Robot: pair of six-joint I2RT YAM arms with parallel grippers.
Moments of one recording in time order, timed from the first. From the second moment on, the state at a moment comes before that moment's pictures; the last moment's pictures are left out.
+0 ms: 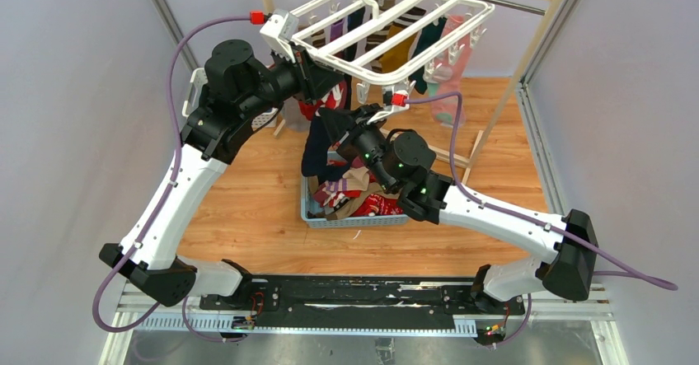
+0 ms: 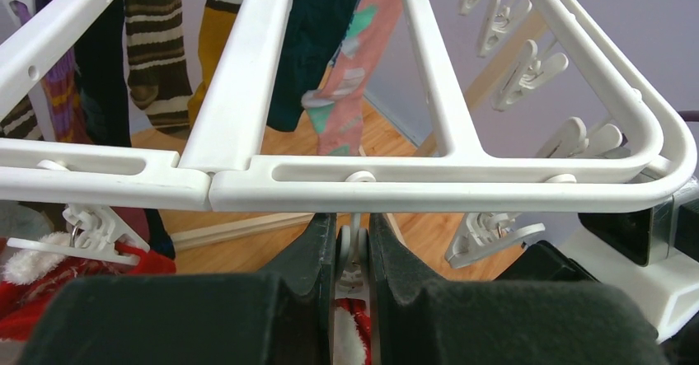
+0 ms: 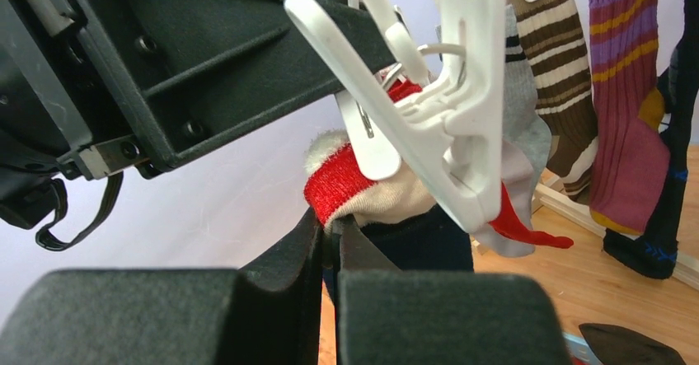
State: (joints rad) left arm -0.51 1.32 1.69 -0.40 0.32 -0.32; right arm 1.09 1.36 1.18 0.48 0.44 0.43
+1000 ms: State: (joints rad) left arm -0.51 1.28 1.66 -0.45 0.27 -0.30; right arm 1.09 1.29 1.09 0.55 0.43 0.35
